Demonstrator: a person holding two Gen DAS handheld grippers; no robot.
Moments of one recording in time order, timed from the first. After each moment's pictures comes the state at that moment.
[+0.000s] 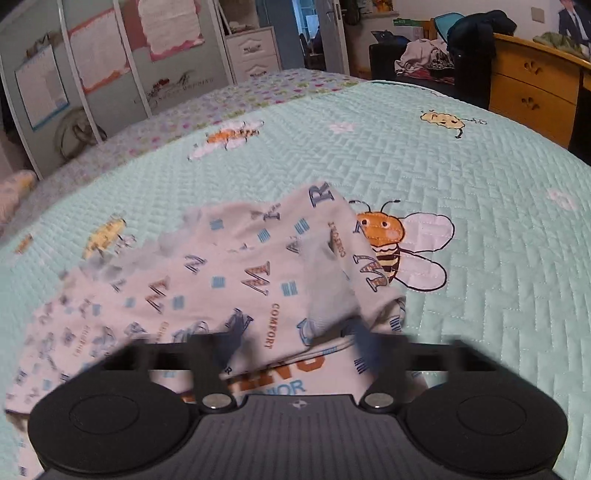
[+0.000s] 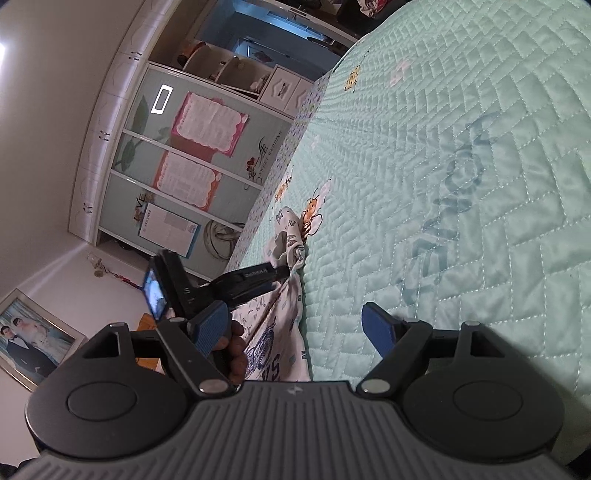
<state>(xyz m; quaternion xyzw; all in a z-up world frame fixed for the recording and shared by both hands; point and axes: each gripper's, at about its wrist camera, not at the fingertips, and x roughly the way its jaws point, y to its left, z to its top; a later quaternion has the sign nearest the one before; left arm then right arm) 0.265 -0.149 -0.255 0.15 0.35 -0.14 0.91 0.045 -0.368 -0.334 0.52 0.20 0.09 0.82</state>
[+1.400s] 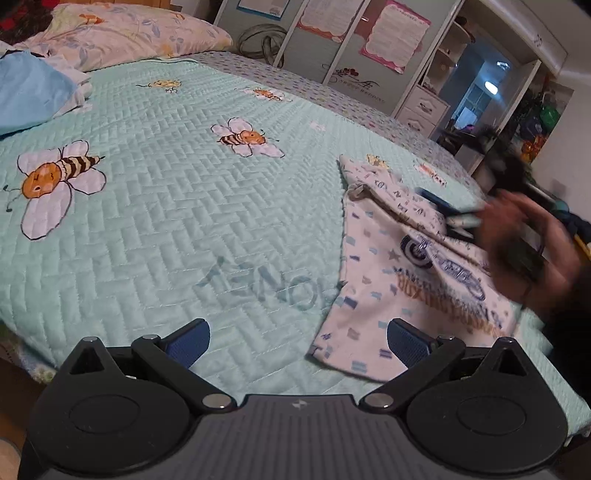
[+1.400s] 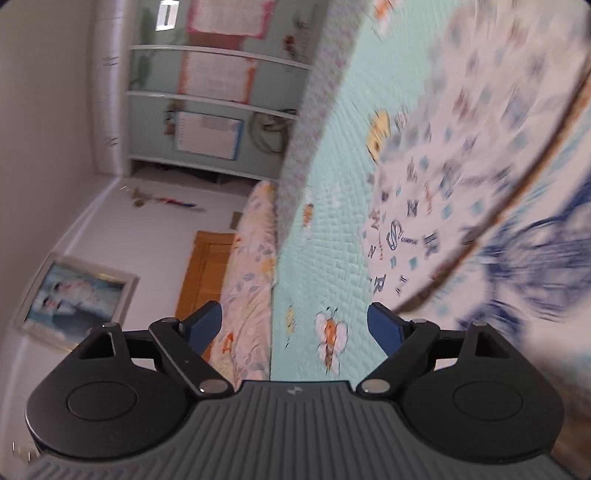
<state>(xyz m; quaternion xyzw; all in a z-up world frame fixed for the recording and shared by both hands) -0.015 0.249 -0.246 -0.20 0.35 0.00 0.91 0.289 -0.062 -0.292 0.58 0.32 0.22 0.71</state>
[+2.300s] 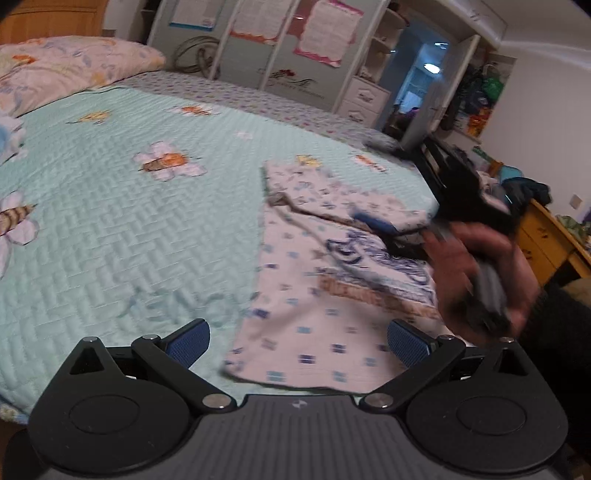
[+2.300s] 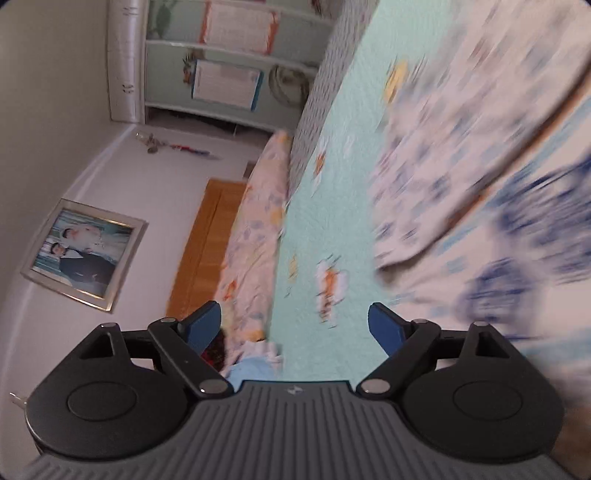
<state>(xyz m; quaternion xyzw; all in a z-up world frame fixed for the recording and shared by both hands) -0.007 0.194 -0.219 -0.15 0.33 -0.09 0.93 0.204 -0.103 -0.282 0.51 0.34 0.29 0.73</state>
